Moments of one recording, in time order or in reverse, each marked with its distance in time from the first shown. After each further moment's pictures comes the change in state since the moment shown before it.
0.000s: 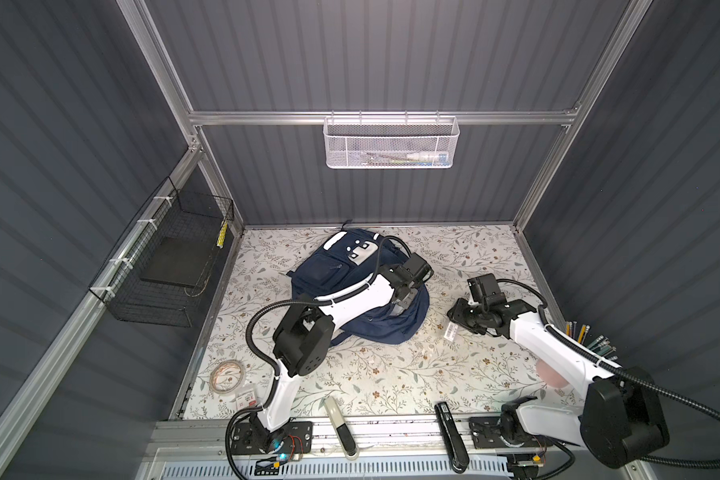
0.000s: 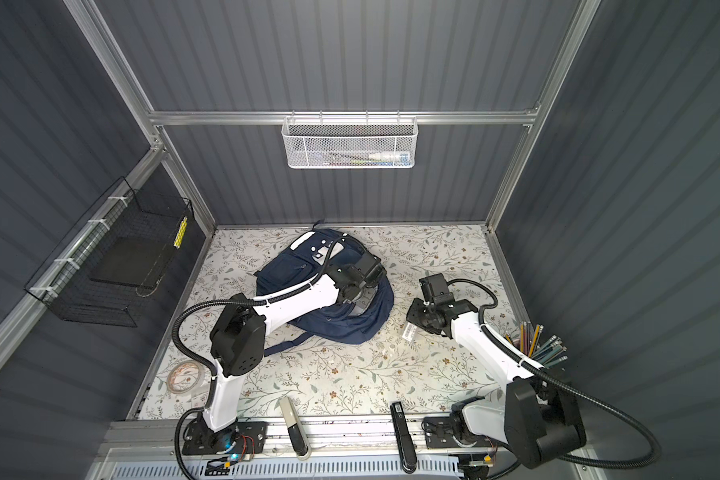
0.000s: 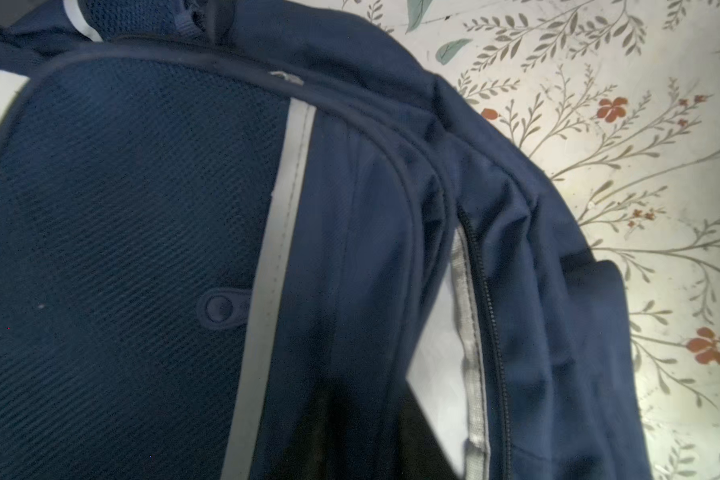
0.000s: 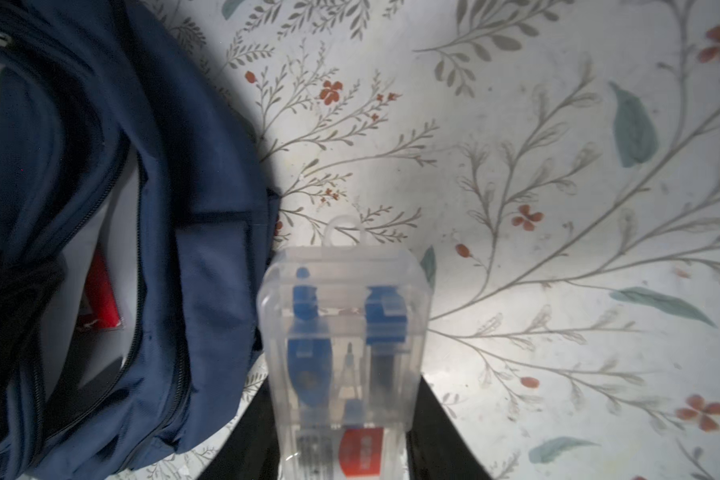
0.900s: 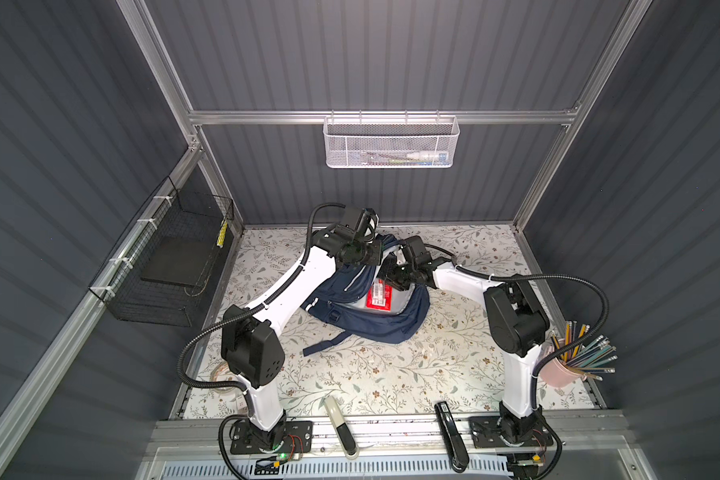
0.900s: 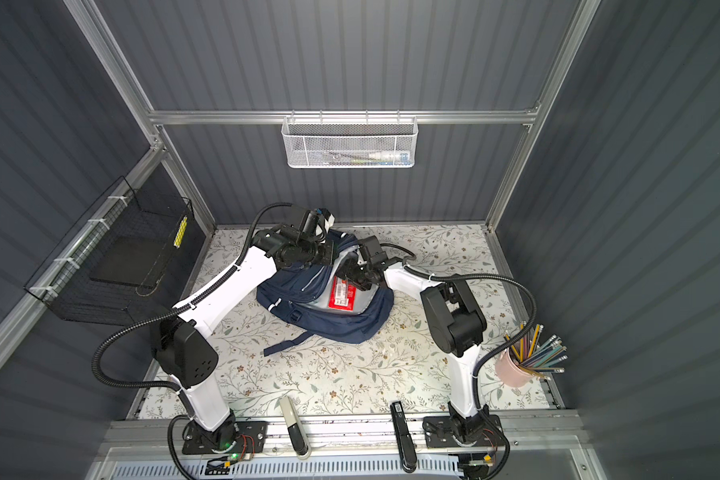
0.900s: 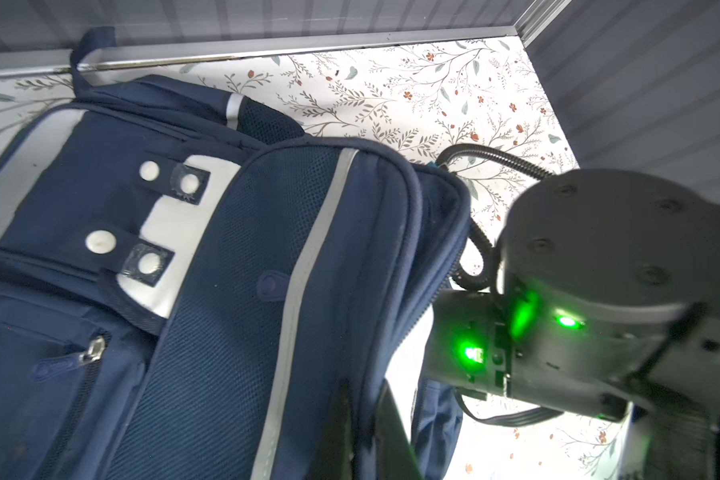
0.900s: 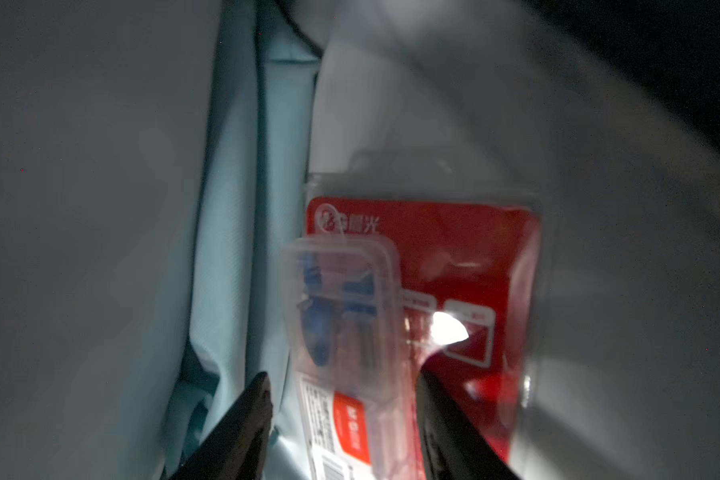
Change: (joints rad) left arm 0.300 -0.289 -0.011 0.016 0.499 -0.185; right arm 0.212 0.737 0.631 0.336 -0.291 0.150
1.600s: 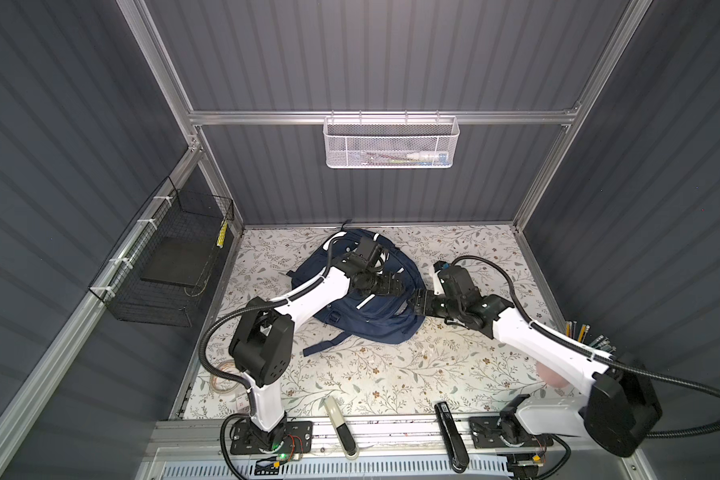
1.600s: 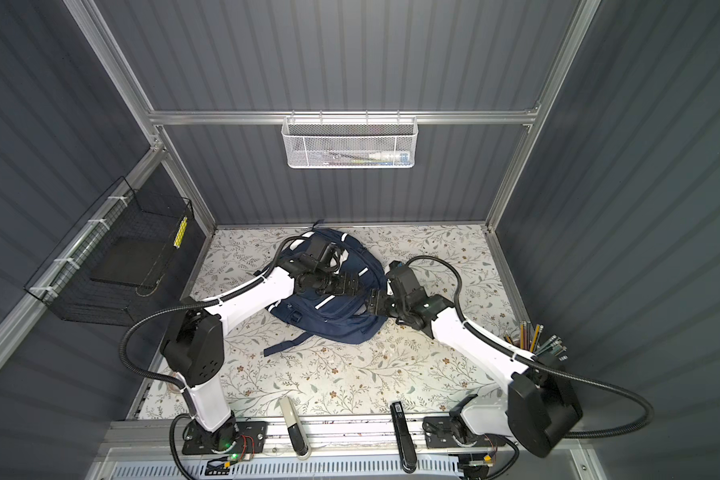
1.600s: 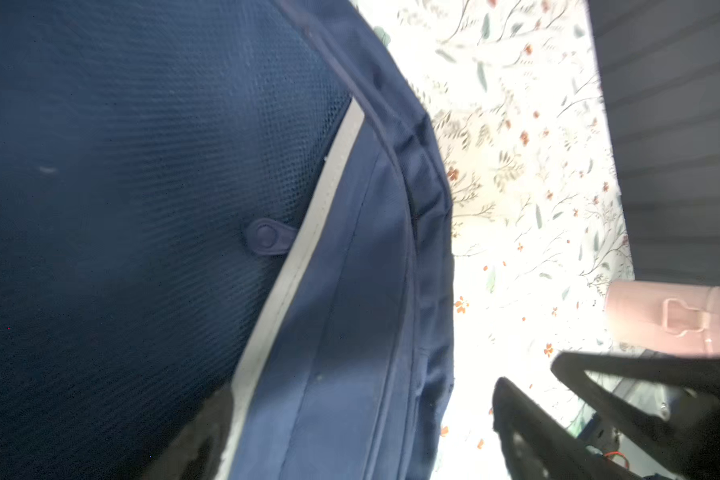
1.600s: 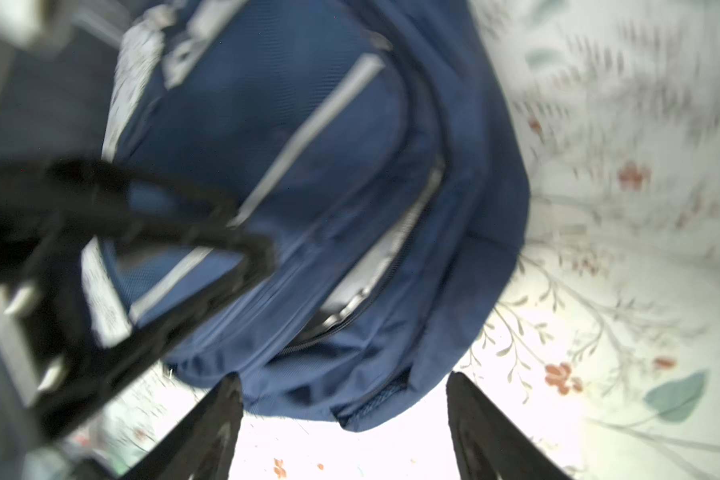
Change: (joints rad) left arm -0.056 -0.021 -0.318 0.214 0.123 -0.145; right arm 0.119 -0.735 -0.522 -0.159 0.350 -0.330
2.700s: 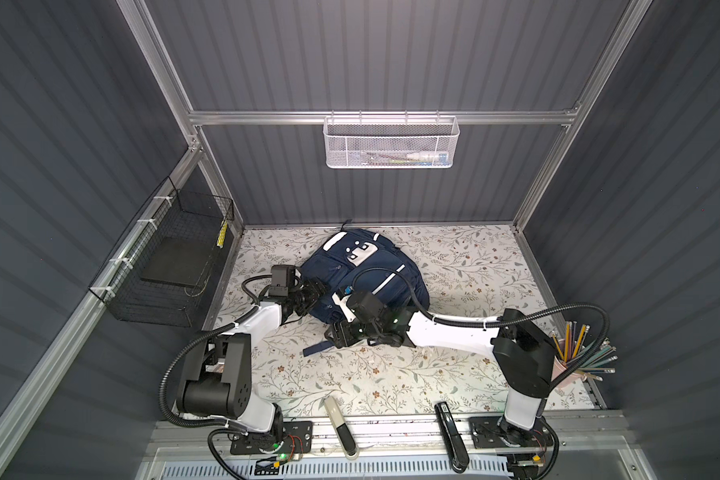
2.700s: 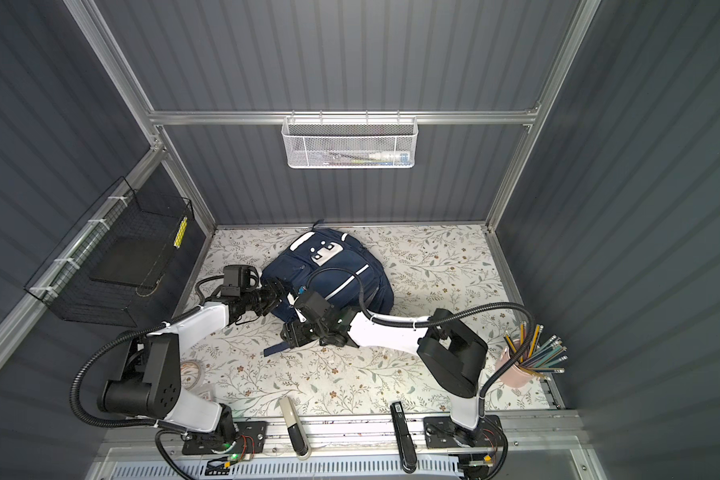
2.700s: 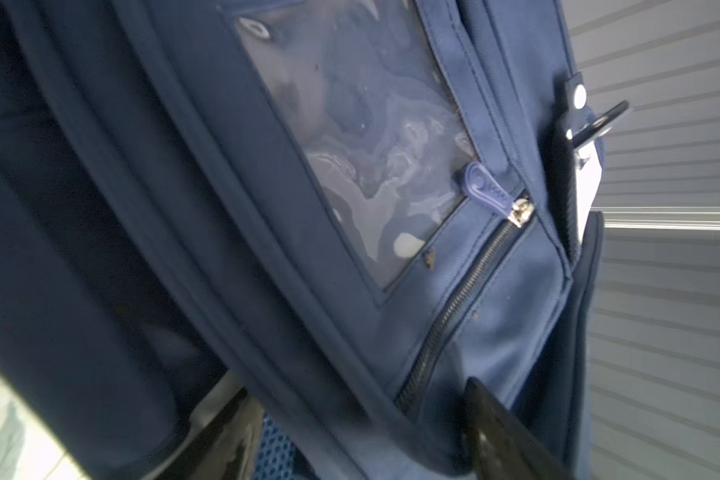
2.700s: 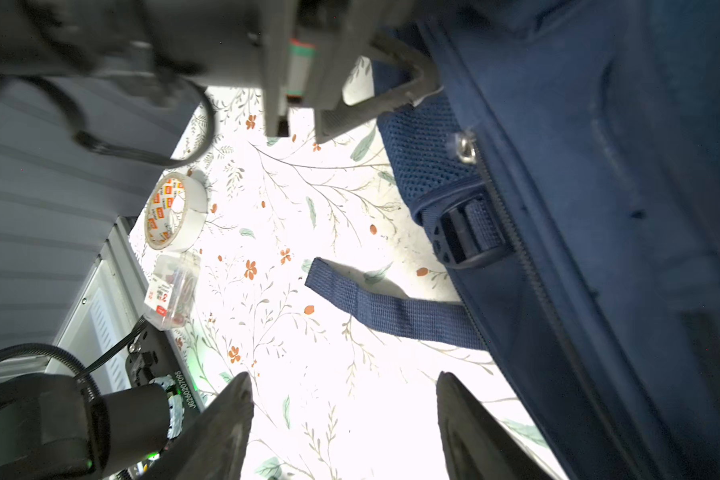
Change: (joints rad) left arm 0.501 -0.281 -0.653 0.467 0.147 -0.315; right arm 0.410 0.590 0.375 0.228 -0.109 0.037
